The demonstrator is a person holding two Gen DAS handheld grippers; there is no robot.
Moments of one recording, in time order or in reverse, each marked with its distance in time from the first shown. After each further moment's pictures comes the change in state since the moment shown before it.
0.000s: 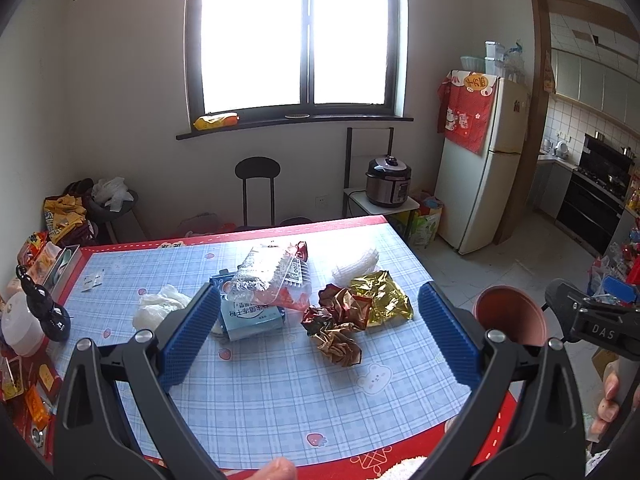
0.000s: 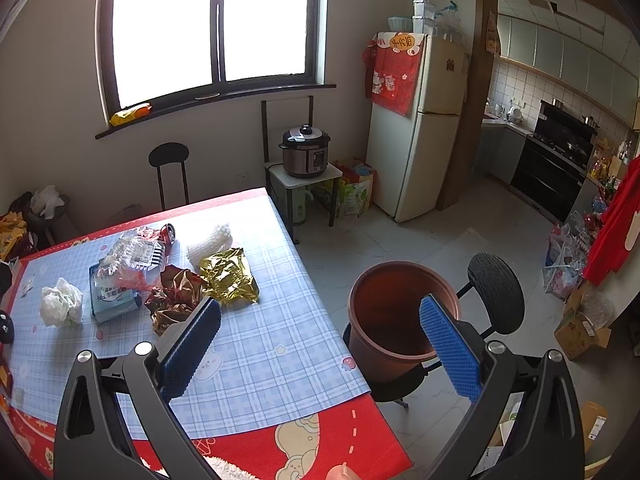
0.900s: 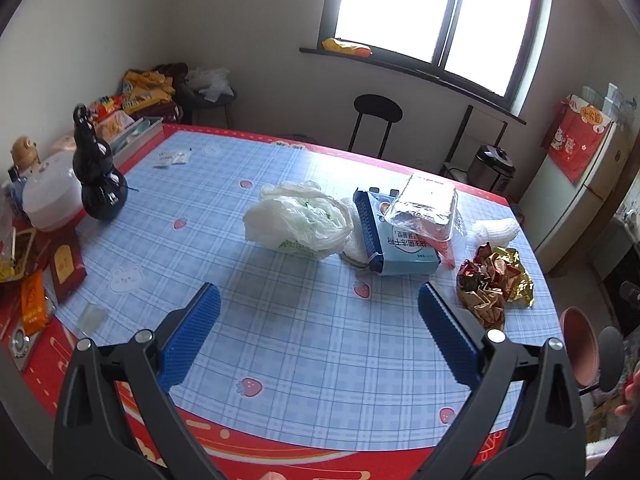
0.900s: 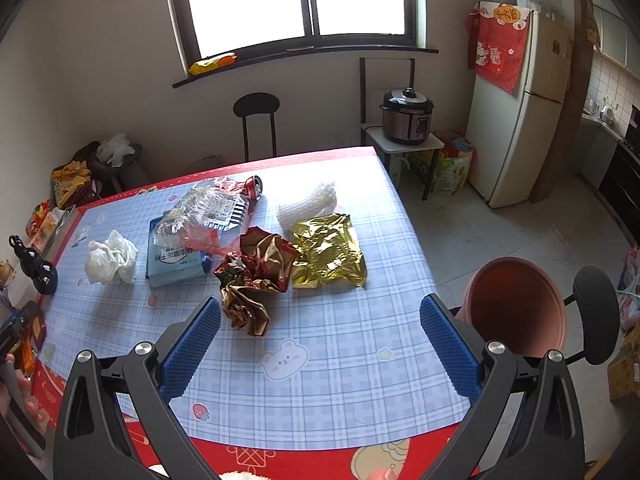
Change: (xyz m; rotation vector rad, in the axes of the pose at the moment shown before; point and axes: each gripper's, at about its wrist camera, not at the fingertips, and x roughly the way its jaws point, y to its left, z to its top) left arm 0.066 0.225 -0.116 -0.379 0.190 0.188; right arm 0.097 0.101 -0.006 -0.143 0.143 0.320
